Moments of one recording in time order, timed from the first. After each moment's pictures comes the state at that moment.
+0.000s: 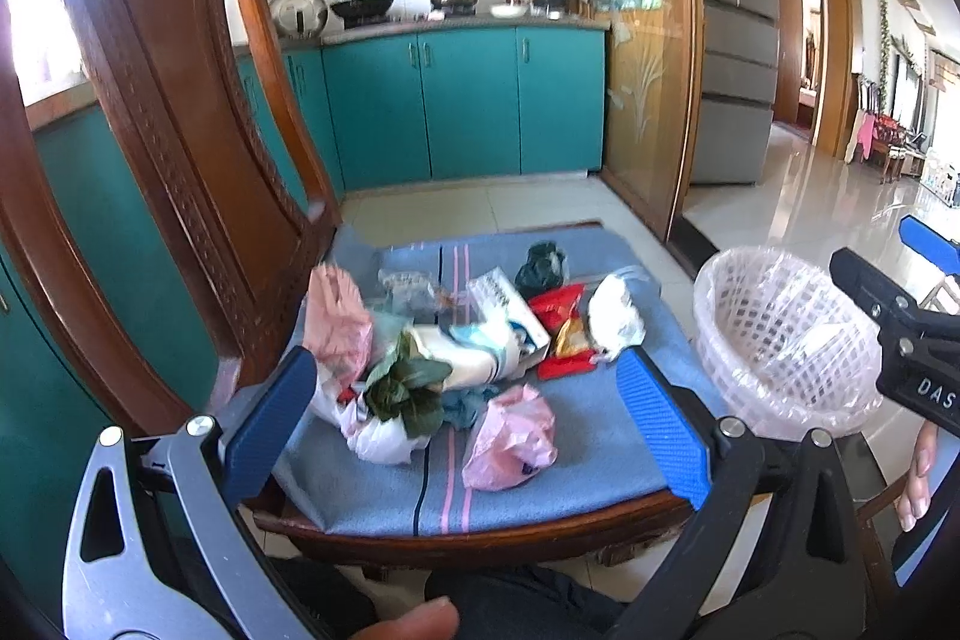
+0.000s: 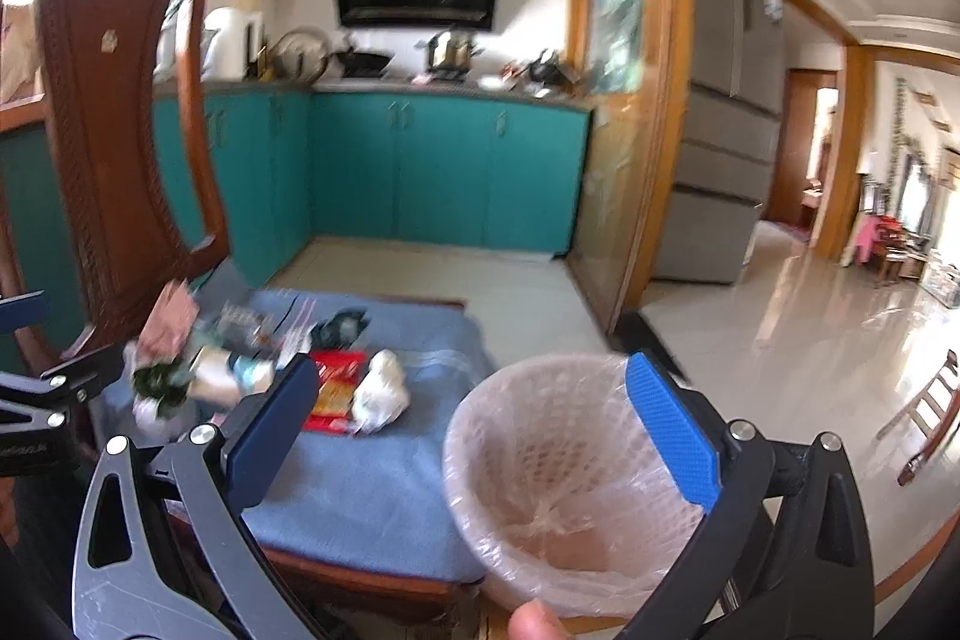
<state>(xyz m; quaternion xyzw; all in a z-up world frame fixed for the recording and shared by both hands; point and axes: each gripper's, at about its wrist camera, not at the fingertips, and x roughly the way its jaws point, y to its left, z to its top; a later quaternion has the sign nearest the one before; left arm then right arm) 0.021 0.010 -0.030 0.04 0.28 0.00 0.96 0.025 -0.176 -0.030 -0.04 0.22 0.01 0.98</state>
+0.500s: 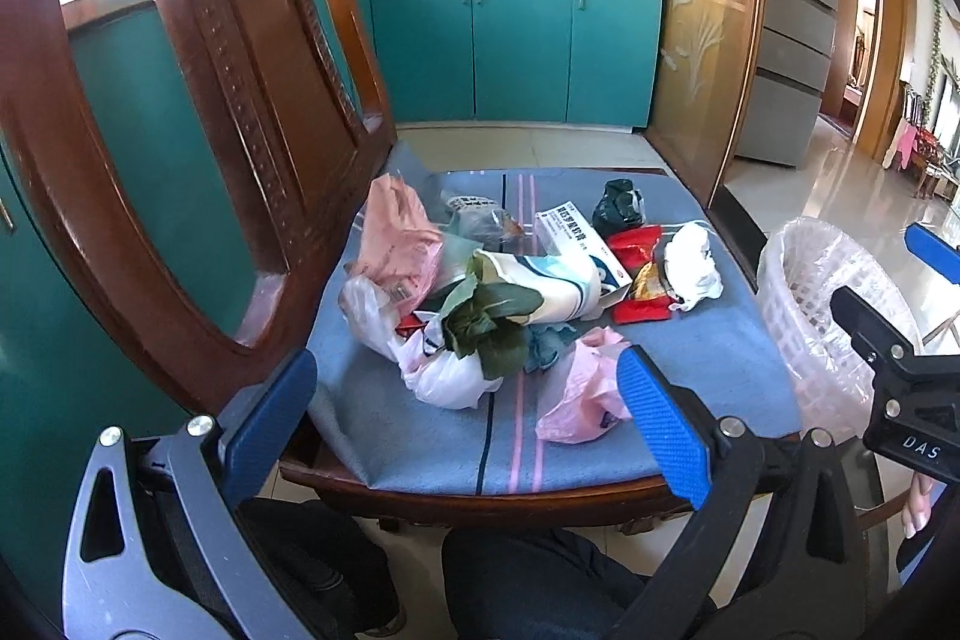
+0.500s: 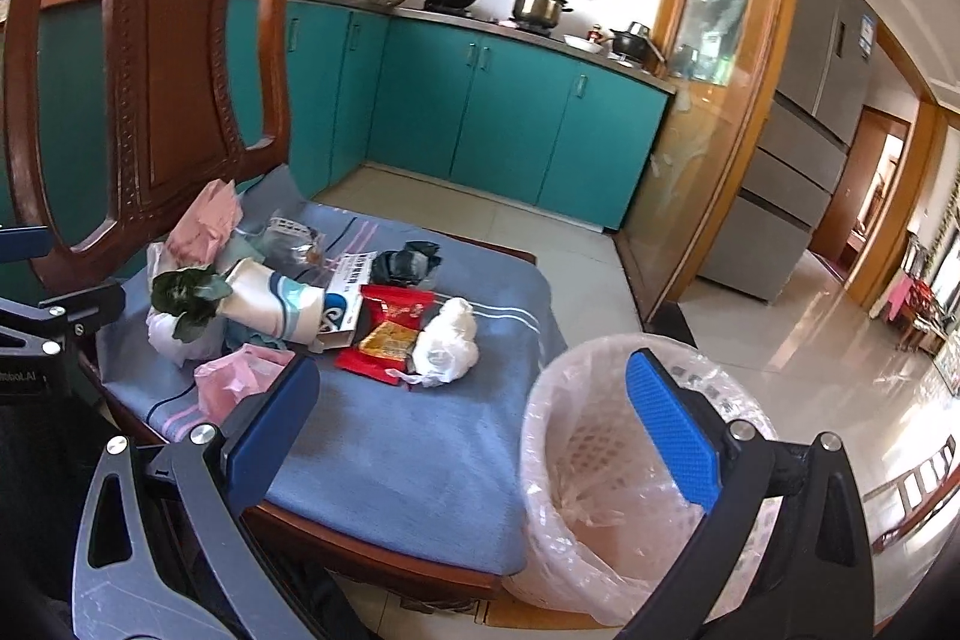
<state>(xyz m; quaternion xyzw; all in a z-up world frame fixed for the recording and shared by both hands) 0.033 0.057 -0.058 0.00 0.34 0.05 0.94 0.051 -0.116 -0.058 -0.13 0.27 0.07 0.95</state>
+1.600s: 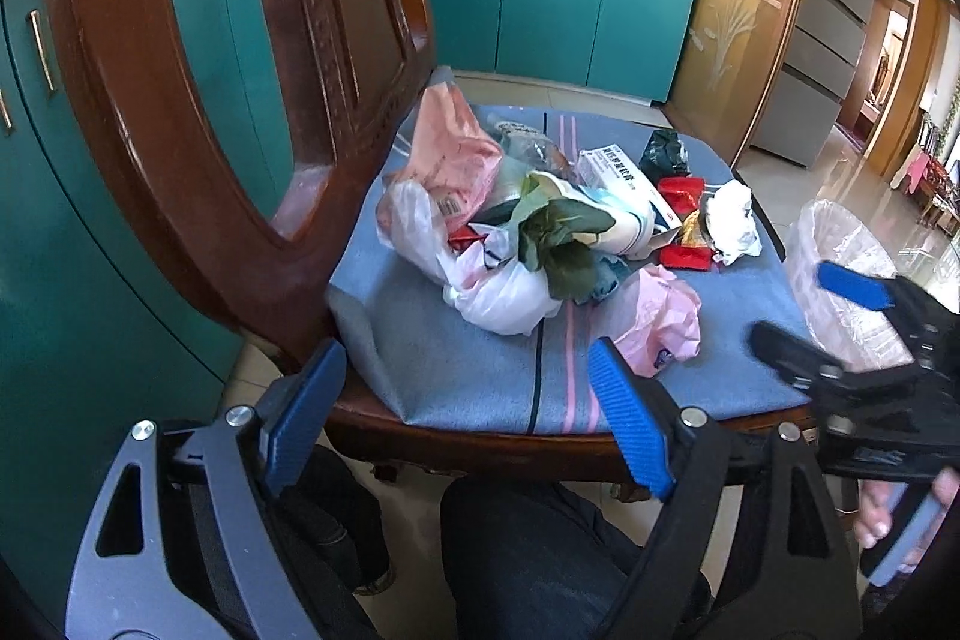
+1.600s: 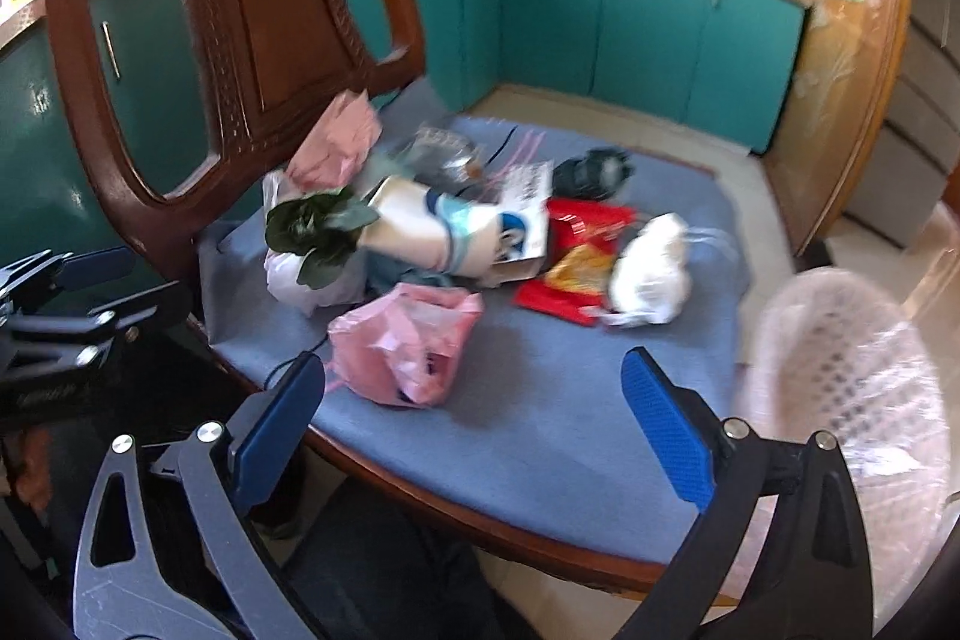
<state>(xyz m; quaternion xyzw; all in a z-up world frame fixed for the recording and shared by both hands) 0.028 0.099 -0.096 -0.05 0.40 0.06 0.91 0.093 -0.068 -0.117 -0.07 0.39 0.23 0.89</state>
